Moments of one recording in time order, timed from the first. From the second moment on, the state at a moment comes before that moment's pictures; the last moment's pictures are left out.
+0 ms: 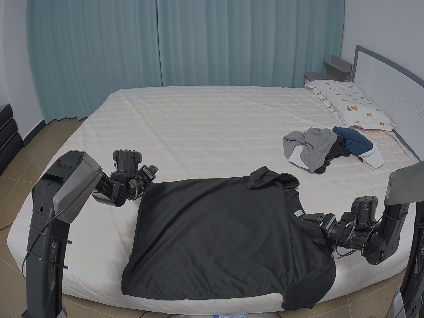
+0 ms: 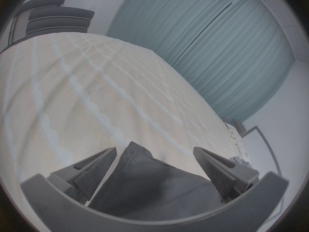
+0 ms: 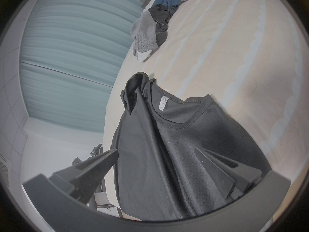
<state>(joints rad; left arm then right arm) -0.14 2.59 -1.56 -0.50 0.08 -0.82 0.11 2.25 -0.35 -1.34 0.33 1.00</state>
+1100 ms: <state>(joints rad) -0.12 2.70 -1.66 -0.55 0.20 -0.78 0.11 2.28 -0.32 -1.39 0.33 1.00</state>
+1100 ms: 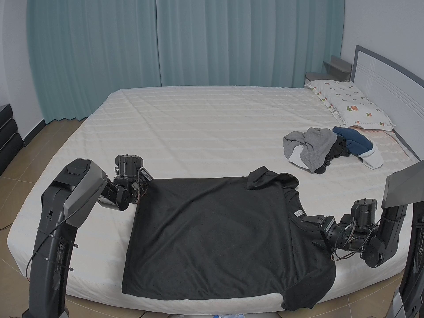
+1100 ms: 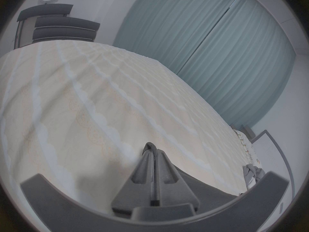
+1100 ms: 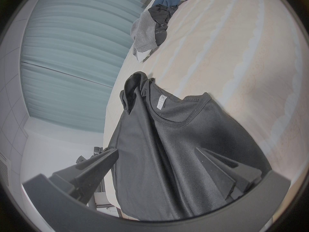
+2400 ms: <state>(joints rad) -0.07 2.60 -1.51 -0.57 0.15 -0.91 0.12 2.26 -0.43 -1.35 0.25 1.01</state>
